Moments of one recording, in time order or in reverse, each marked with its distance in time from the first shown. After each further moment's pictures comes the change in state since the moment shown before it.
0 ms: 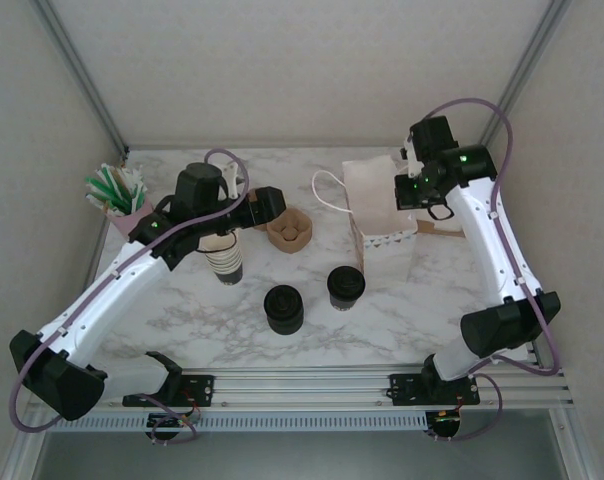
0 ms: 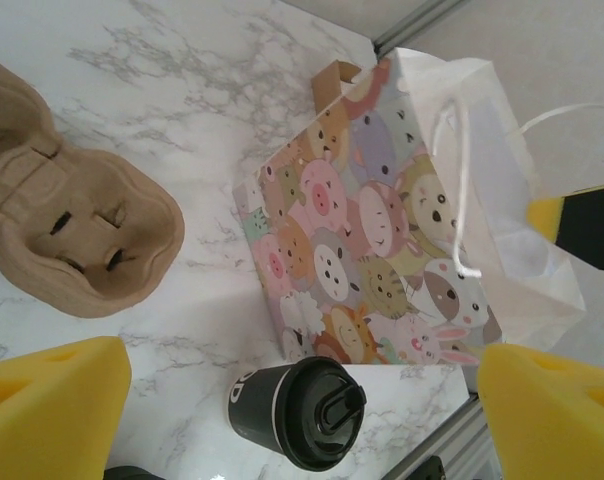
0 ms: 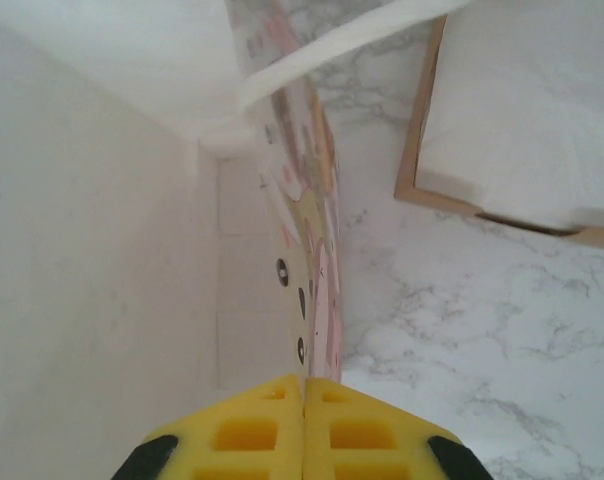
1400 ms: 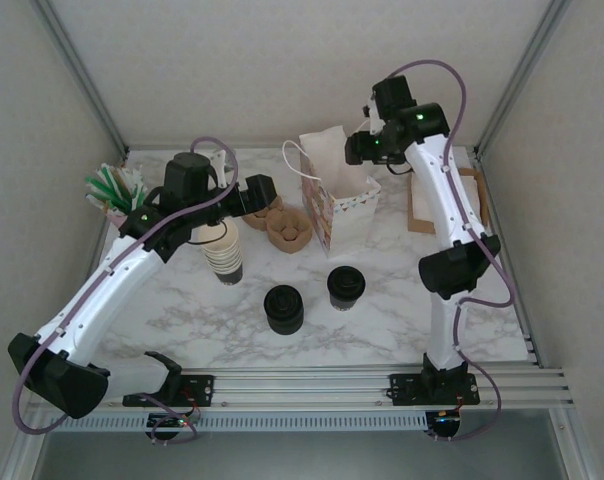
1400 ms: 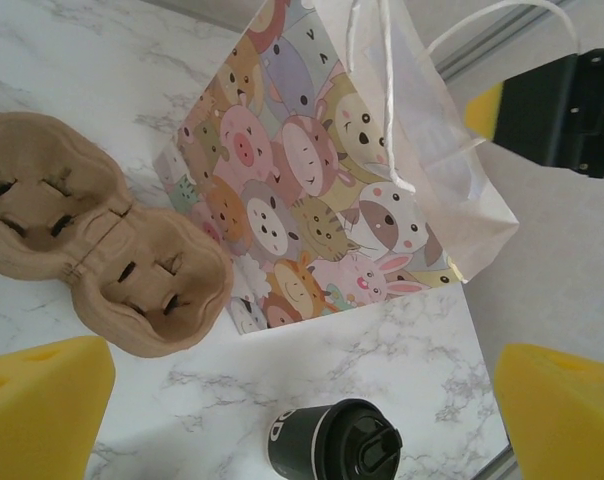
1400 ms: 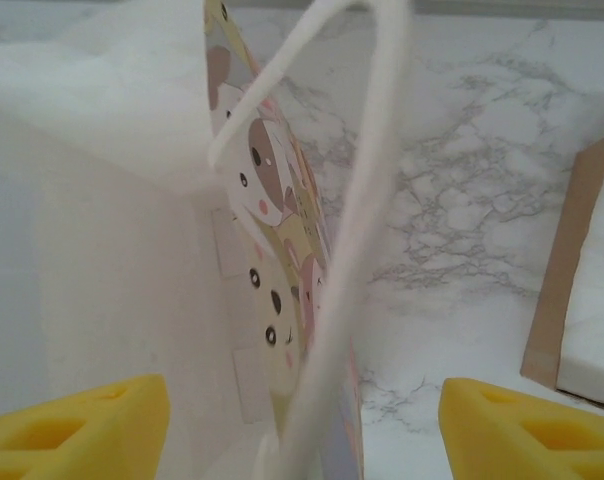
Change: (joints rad) left arm 0.071 0.011 0.066 -0.044 -0.048 0.064; right arm 0.070 0.510 0.637 -0.017 -0.104 0.060
